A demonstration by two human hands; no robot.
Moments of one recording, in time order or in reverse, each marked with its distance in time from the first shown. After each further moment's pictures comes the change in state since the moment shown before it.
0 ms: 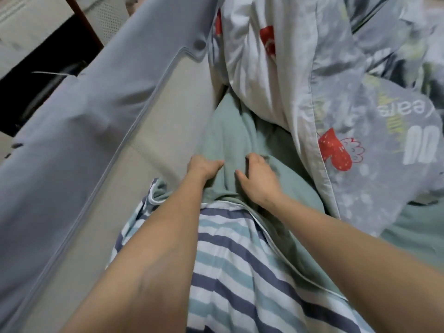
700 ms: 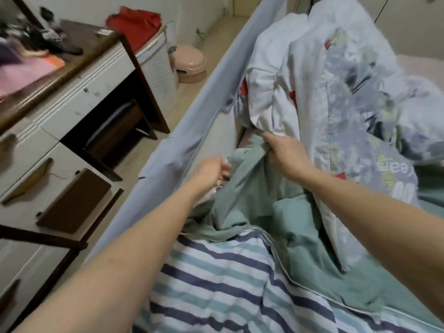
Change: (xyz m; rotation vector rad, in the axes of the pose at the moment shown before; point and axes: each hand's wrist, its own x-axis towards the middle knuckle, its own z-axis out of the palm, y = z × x) left_hand -0.151 0.067 -0.142 -0.203 -0.209 0.185; right_hand -0.005 -0.069 -0.170 -0.190 0.237 -0.432
